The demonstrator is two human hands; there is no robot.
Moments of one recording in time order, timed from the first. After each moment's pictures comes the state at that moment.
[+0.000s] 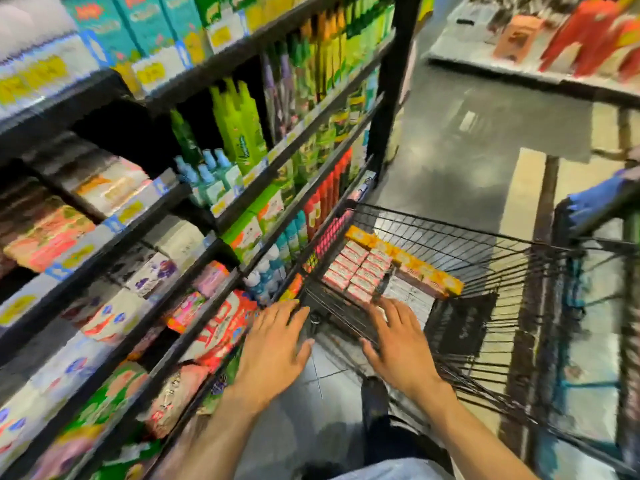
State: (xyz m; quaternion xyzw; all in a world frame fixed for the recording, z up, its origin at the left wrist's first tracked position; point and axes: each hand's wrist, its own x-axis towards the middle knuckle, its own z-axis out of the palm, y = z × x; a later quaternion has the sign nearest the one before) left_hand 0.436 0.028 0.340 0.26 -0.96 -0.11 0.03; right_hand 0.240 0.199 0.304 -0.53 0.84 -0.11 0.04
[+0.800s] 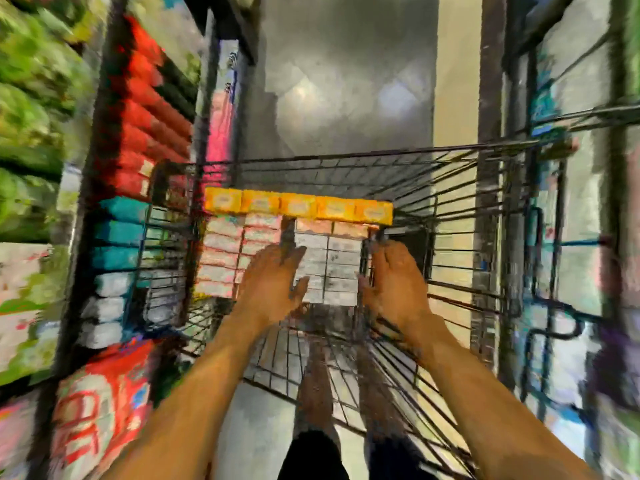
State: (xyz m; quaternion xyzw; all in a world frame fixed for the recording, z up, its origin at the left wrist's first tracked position) left_hand 0.009 0.014 0.105 0.06 -0.98 -0.13 -0.15; right_hand -0.083 0.251 0.061 -0.28 0.93 -0.18 0.16
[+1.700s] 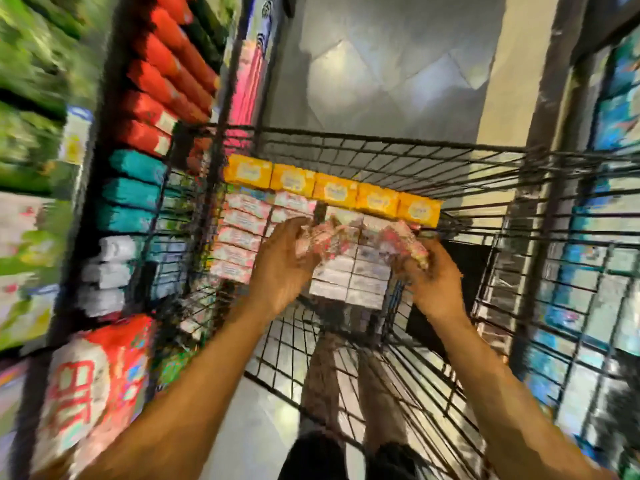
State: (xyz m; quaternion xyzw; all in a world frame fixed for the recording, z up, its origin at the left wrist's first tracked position) left_hand 0.006 -0.024 0.067 0.32 -0.83 -0.45 -0.05; right_hand -0.092 0.209 0.026 0.00 0.82 -0.50 0.29
